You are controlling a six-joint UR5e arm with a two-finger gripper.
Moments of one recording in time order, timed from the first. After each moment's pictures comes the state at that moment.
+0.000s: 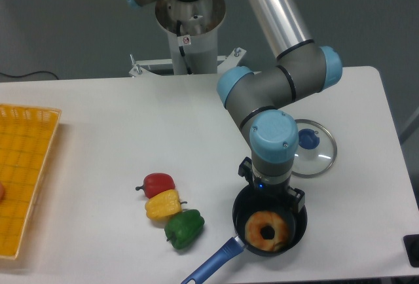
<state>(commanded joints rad) 2.50 -2.14 -1.33 -1.17 1.64 1.09</state>
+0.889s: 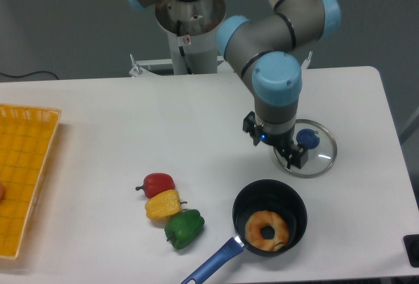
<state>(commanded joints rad) 2.58 -1.90 -1.56 -1.24 1.66 1.25</state>
